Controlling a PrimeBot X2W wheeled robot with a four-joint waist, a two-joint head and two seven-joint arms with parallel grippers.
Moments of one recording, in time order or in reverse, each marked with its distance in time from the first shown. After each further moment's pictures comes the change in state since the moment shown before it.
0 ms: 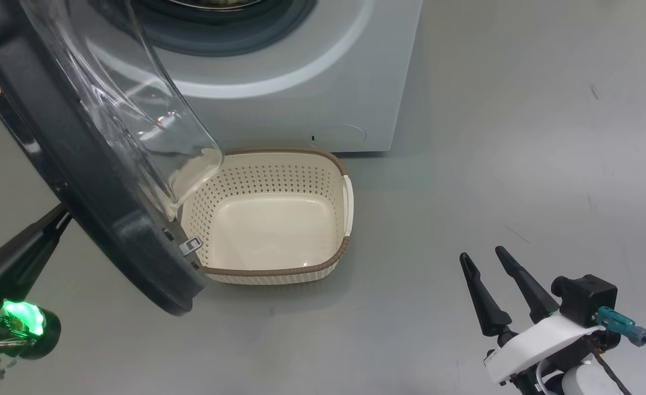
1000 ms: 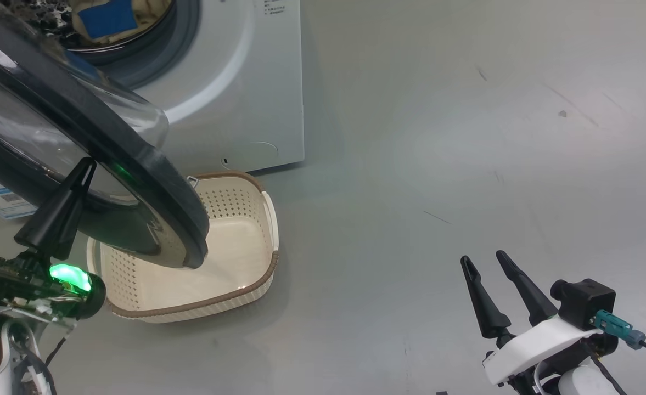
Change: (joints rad) left arm -0.077 -0.129 -0.080 0.077 0.066 -0.115 -0.272; right arm -0.003 0.017 -0.002 0.047 0.013 0.000 -0.032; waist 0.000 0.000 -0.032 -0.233
